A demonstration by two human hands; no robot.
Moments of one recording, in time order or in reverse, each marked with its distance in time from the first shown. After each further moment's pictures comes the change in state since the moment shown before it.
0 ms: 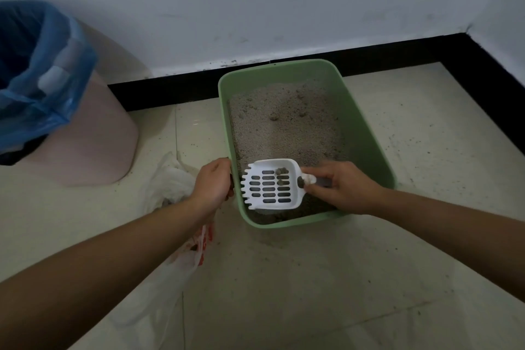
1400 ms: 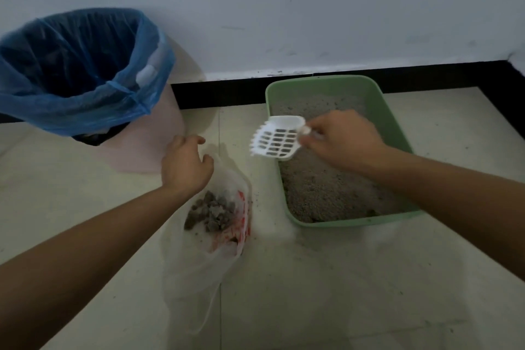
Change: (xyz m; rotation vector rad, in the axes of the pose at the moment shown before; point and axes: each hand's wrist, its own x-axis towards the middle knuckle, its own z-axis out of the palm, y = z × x) left_hand 0.015 -0.016 -0.132 0.757 0.433 0.335; right_hand 0.076 -0.153 -0.036 -0.407 0.034 0.189
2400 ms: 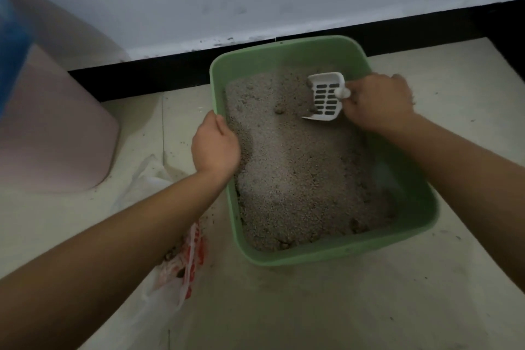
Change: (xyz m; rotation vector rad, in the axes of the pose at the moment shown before) left_hand 0.039 0.137 0.120 -0.359 0.004 -0.163; right_hand 0.093 0.187 0.052 -0.420 0.103 0.234
